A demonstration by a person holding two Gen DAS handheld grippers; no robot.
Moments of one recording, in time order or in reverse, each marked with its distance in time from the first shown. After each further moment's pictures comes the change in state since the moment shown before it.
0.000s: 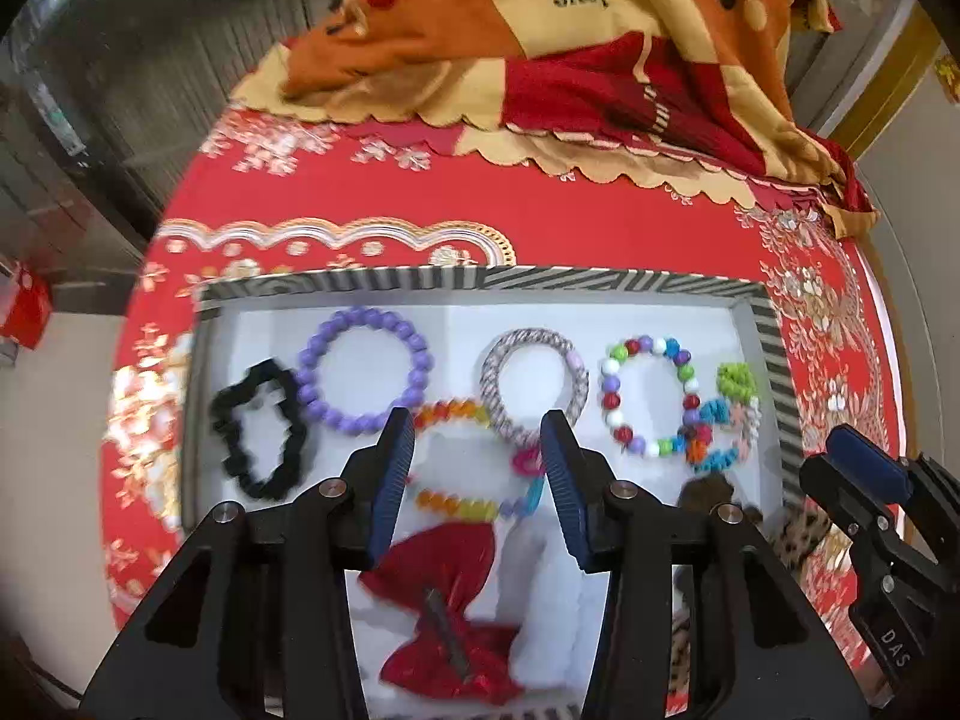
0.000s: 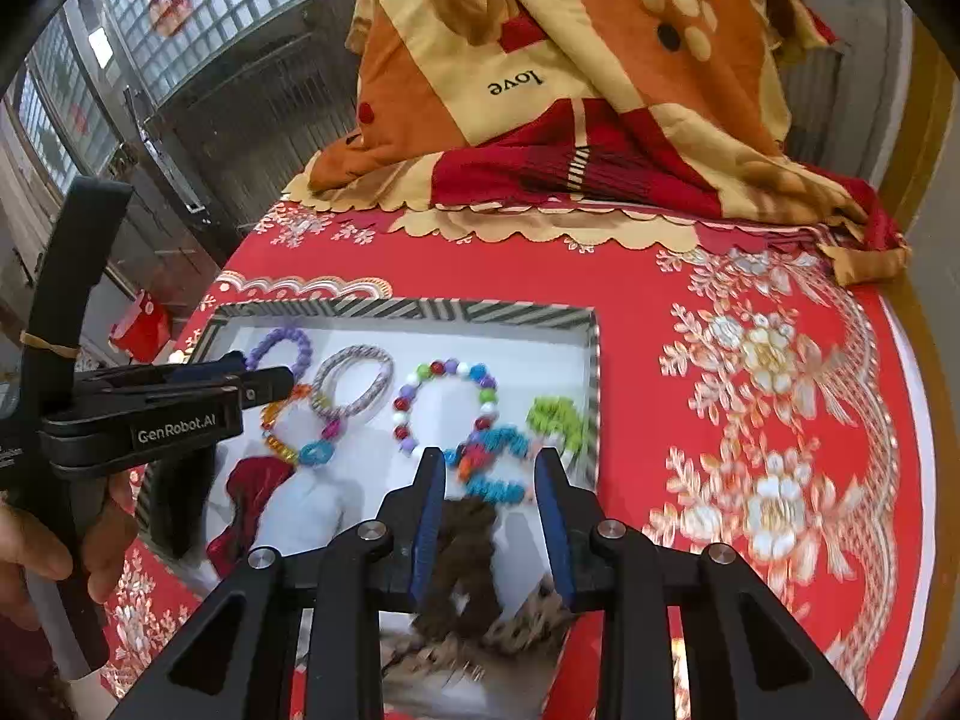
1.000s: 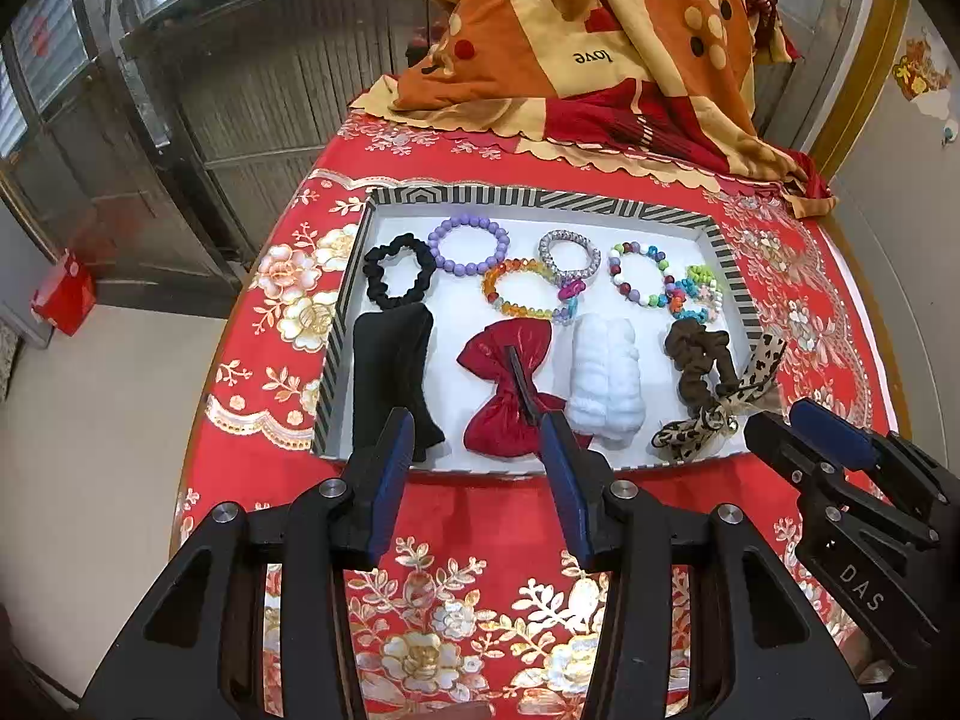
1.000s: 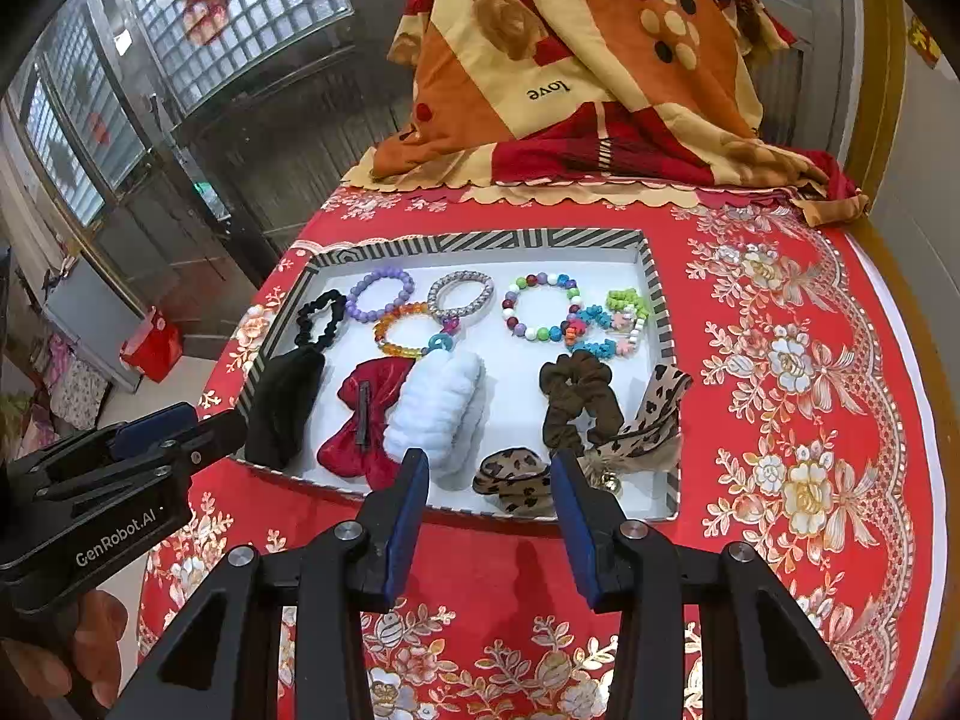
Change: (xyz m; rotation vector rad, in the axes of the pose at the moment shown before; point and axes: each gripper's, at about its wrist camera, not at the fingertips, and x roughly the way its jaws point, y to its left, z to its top) left arm -0.106 0.023 -0.132 -0.042 -0.140 0.054; right arm -0.061 0.072 -0.081 0.046 -0.043 0.004
